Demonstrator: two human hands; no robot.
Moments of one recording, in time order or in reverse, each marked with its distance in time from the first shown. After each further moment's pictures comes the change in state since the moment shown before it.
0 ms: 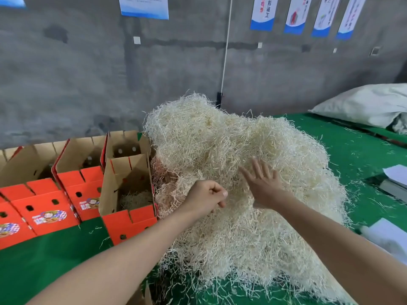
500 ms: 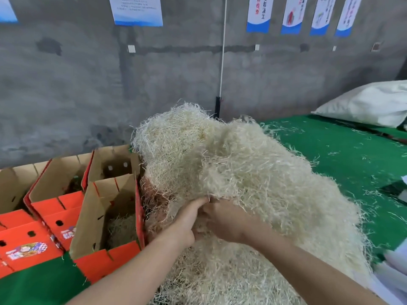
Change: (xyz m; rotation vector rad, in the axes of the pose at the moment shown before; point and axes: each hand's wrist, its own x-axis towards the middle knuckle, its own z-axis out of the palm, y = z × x) left_hand 0.087 -0.023 0.002 -0.620 0.158 -0.576; right_hand 0.021 -0.063 -0.033 0.441 -0.005 -0.420
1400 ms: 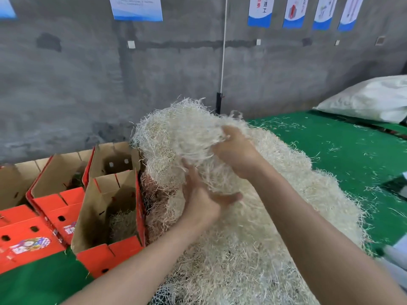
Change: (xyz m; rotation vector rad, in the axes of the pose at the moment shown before) left_hand -0.035 0.014 0.027 0.444 0.060 0.773; right_hand 0.019 -0.005 -0.105 1.041 0.420 0.191
